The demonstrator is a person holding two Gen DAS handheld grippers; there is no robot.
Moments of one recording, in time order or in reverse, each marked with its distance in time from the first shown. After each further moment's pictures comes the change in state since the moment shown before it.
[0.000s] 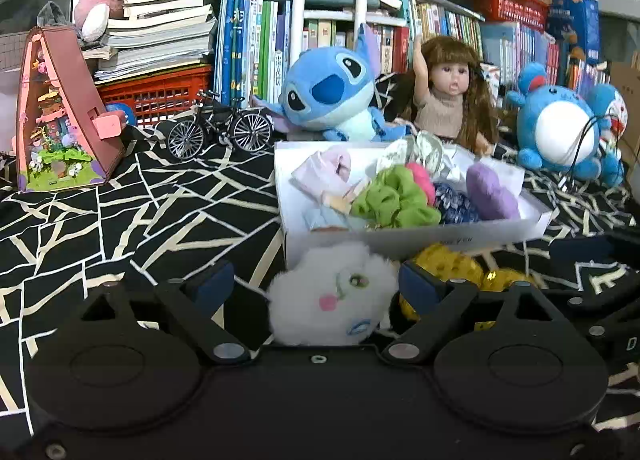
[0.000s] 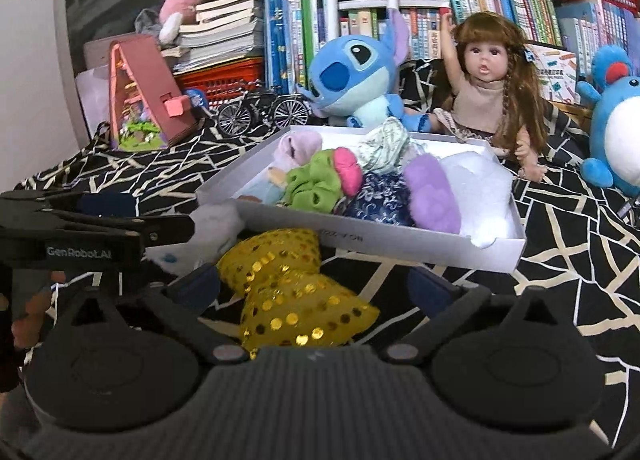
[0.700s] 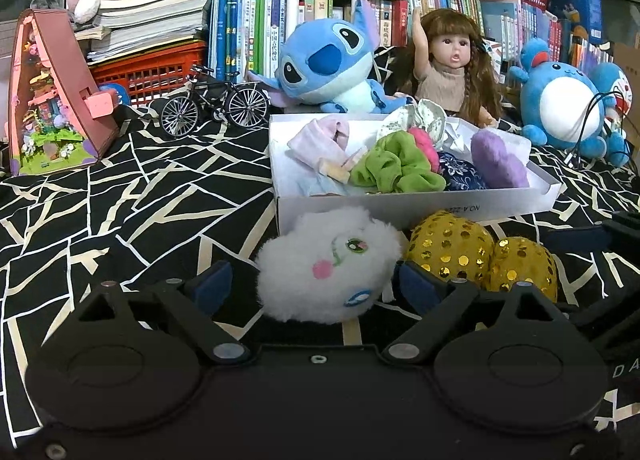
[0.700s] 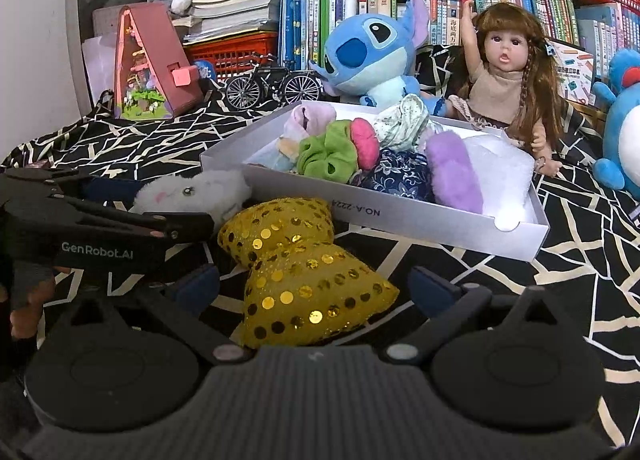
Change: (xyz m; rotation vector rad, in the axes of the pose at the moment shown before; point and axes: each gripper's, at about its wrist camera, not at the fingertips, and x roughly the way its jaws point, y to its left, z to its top) left arm 0.017 -0.006 -0.015 0.010 0.044 0.001; right arm 0.017 0.011 -0.014 -0.062 0.041 -0.005
